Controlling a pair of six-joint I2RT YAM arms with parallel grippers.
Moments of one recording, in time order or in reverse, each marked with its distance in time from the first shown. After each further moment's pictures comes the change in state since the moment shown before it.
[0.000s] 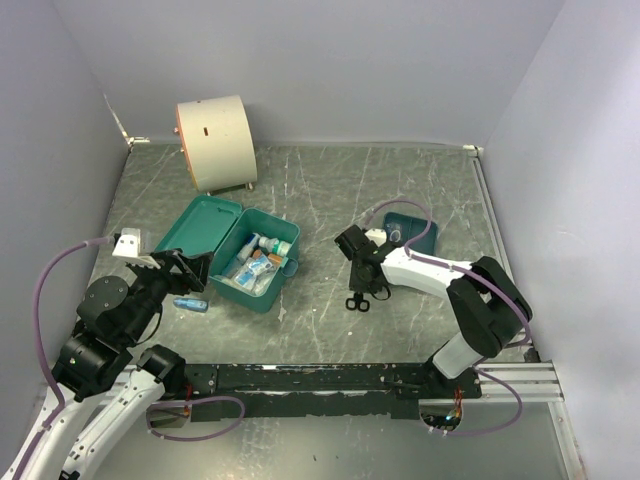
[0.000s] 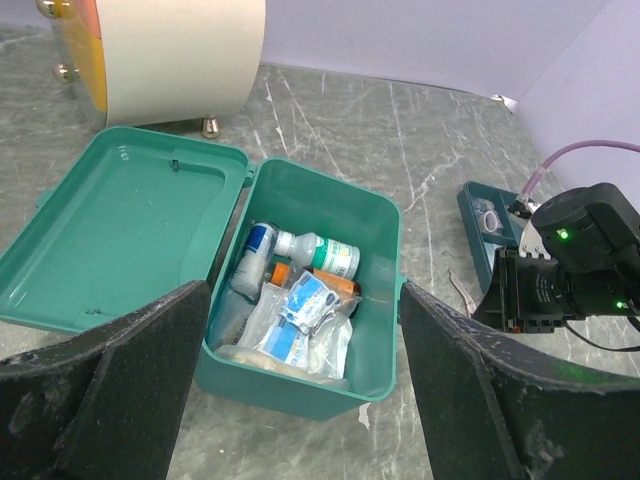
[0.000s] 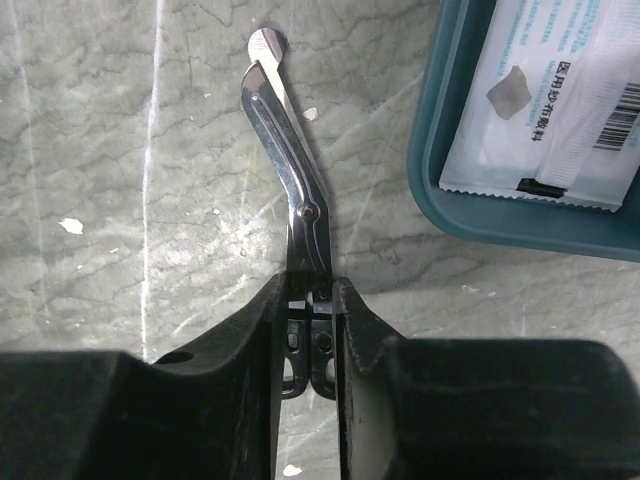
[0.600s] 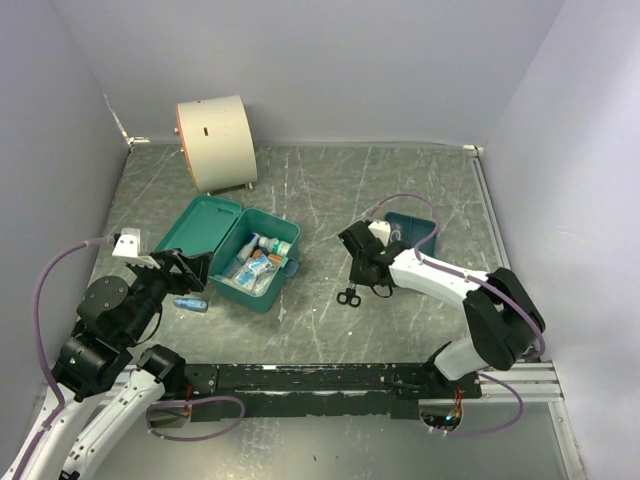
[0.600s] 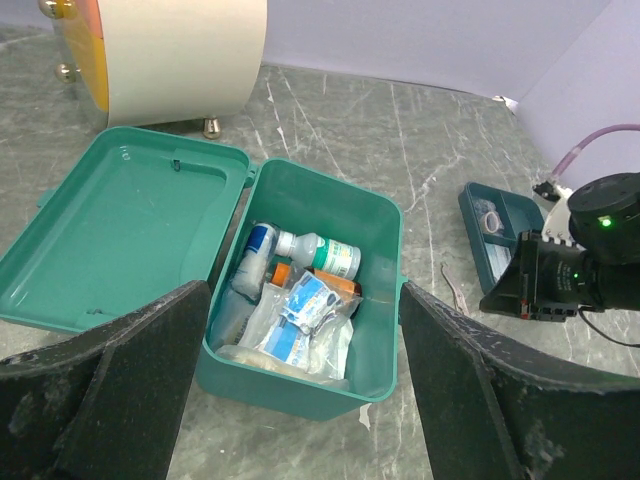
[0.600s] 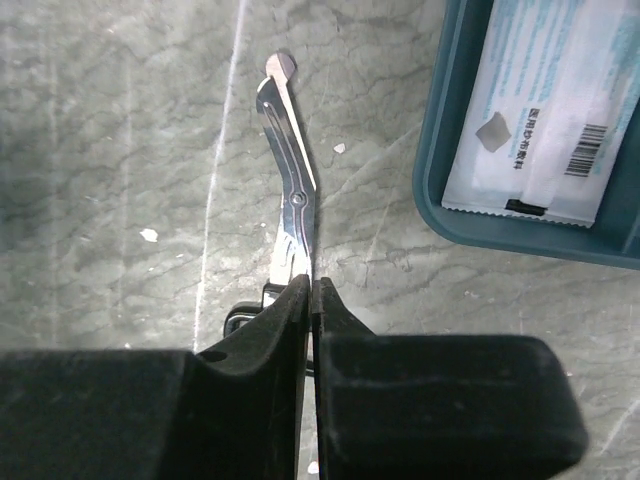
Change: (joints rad) left arm 0.000 0.000 0.000 0.000 -0.004 0.000; right arm 0.001 -0.075 0.000 0.034 0.032 0.009
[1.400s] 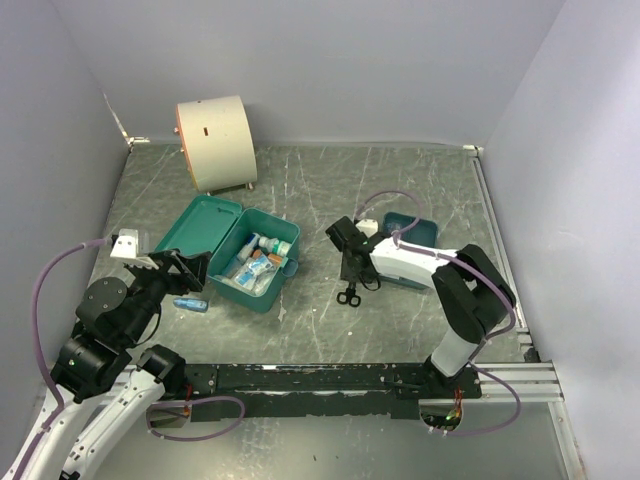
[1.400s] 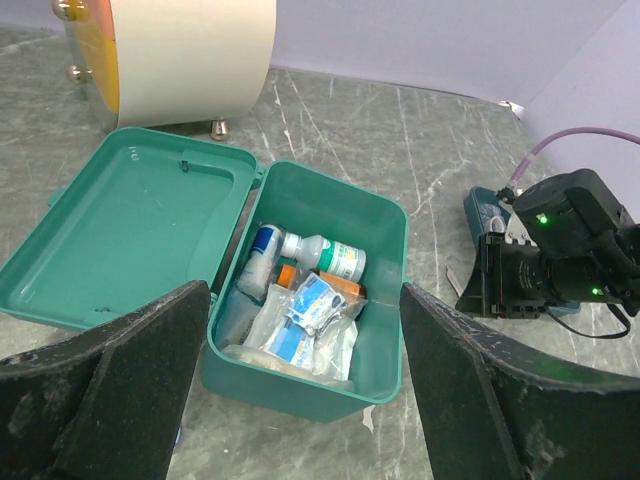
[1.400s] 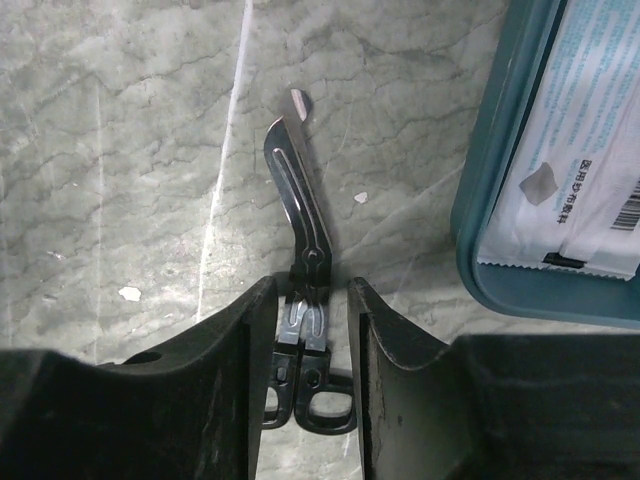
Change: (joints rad) left arm 0.000 -0.008 0.000 -0.006 -0.017 0.000; right arm 0.003 0.175 0.109 -0.016 0.020 -0.036
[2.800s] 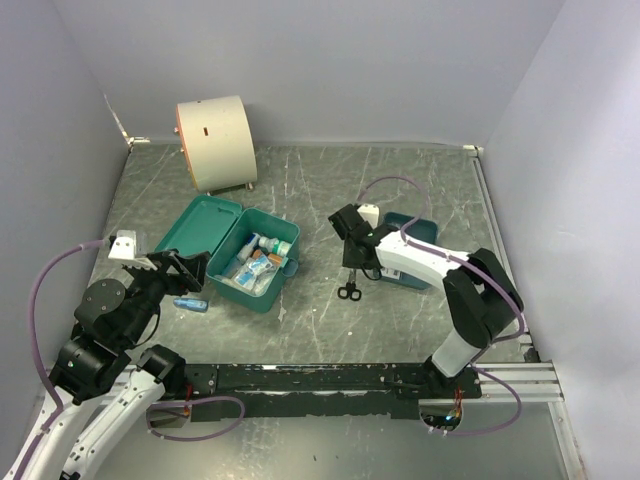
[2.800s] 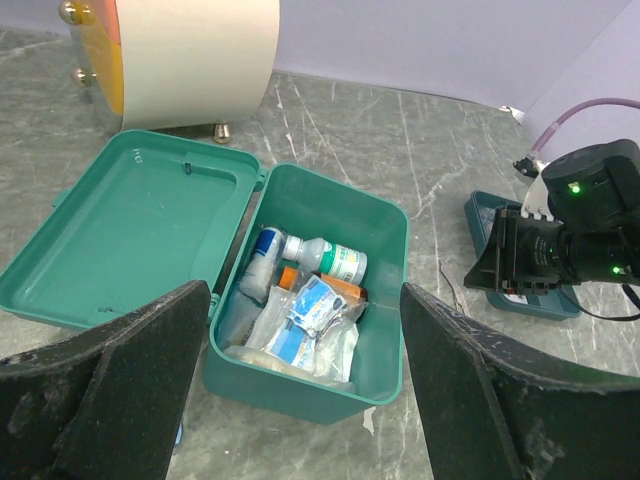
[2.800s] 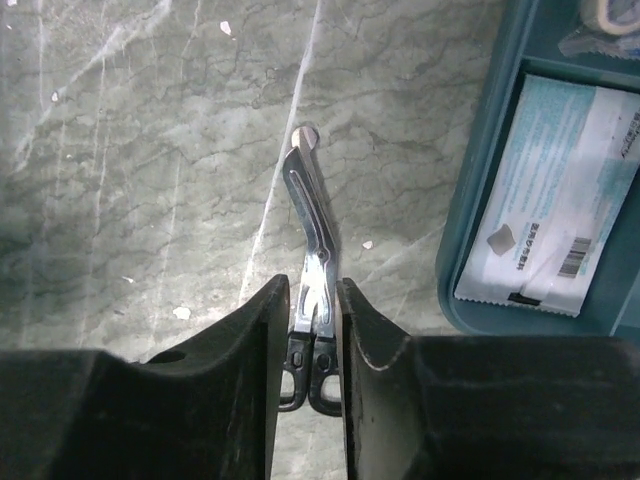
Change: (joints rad) left arm 0.000 -0.010 0.000 -0.002 -0.009 0.000; right arm -0.029 -0.047 0.060 0.008 0.042 -0.070
